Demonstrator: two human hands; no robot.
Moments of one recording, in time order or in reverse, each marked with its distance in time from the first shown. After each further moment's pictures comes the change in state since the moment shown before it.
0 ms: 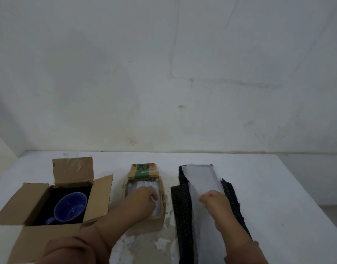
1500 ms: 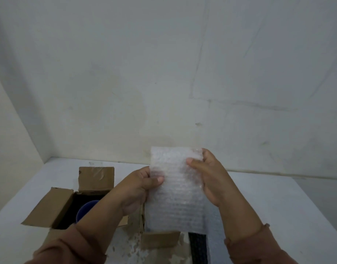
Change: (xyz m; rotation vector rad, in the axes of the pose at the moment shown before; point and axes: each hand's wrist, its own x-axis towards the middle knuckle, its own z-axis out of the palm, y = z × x) left_hand -0.048 0.001 -0.094 -1.332 -0.005 0.105; right_hand -0.070 -0.156 0.025 0.525 -0.462 -0.398
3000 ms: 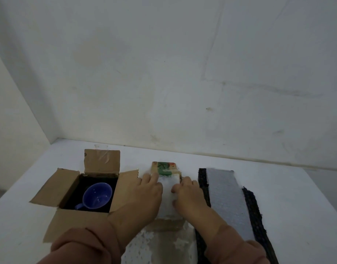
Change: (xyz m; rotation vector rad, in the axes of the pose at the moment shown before) left_hand 0.015 -0.078 -0.011 1.953 0.117 0.072; right_hand 0.007 0.121 0.014 -1.626 -0.188 0.063
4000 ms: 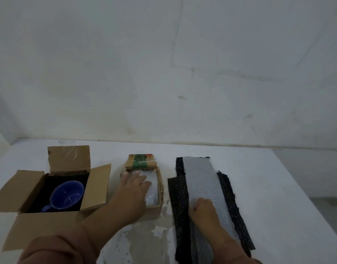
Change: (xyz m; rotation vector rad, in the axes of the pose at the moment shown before) left_hand 0.002 0.025 0.015 -0.171 -0.094 0.087; right_hand -0.049 0.119 0.084 0.412 0.031 0.504
